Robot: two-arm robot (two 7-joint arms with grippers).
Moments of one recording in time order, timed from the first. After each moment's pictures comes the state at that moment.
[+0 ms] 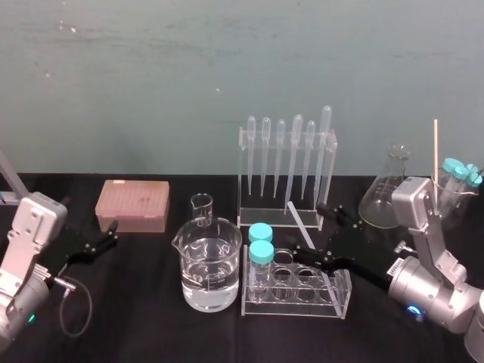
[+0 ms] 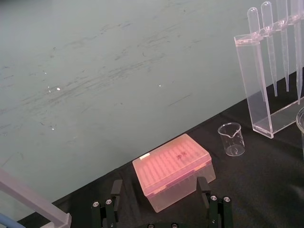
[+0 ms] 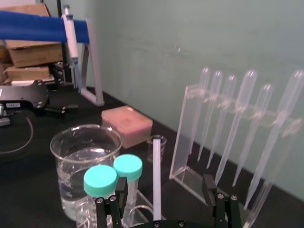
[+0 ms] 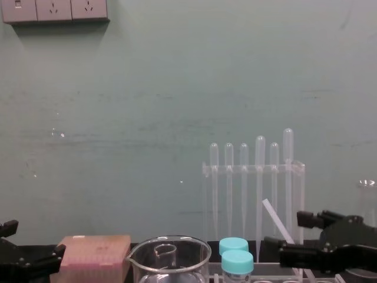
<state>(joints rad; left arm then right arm) -0.20 0.60 0.45 -1.41 -0.25 -0.12 0.03 0.31 0.55 -0.52 -1.41 0.46 -0.10 0.43</state>
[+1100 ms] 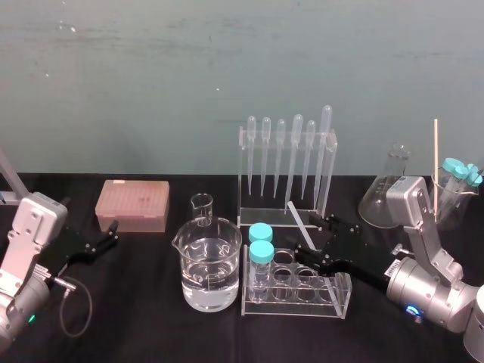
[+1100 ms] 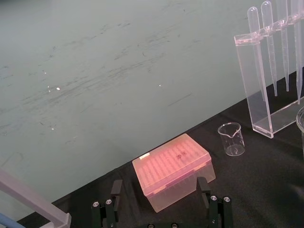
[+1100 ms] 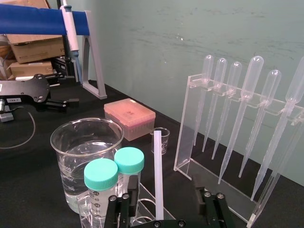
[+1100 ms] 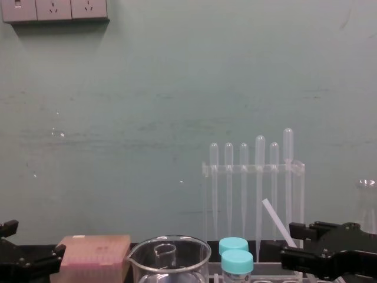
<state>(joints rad) -0.20 0.60 0.45 -1.41 -0.25 -0.12 0.03 0.32 0.54 -0.51 -1.40 0.46 -0.05 0.45</state>
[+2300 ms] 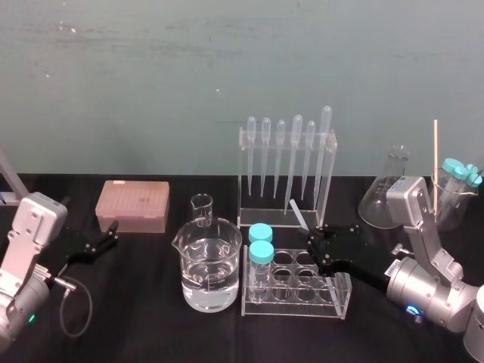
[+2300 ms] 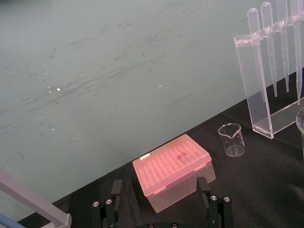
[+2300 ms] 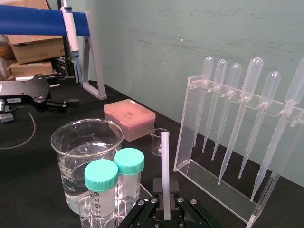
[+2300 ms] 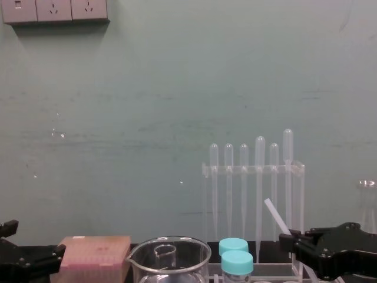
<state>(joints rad) -0.20 0.60 0.45 -1.41 -0.25 -0.12 0.03 0.32 0.54 -0.51 -1.40 0.46 -0.06 0.45</state>
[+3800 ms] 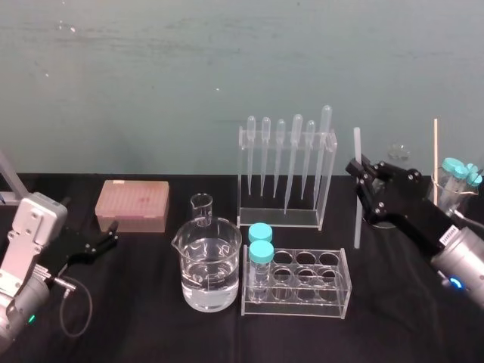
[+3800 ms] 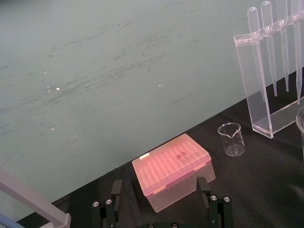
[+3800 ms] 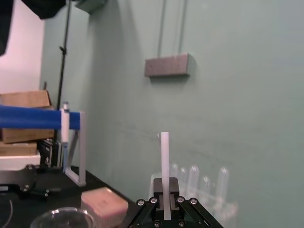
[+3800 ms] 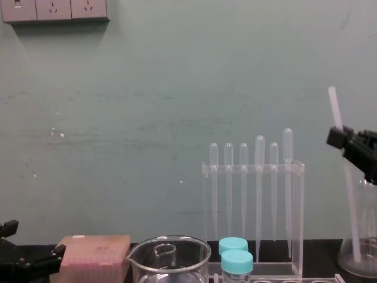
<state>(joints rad) -0.20 0.60 0.45 -1.41 -0.25 -0.12 0.03 0.25 0.48 -0.28 -1.39 0.54 -0.42 0.60</state>
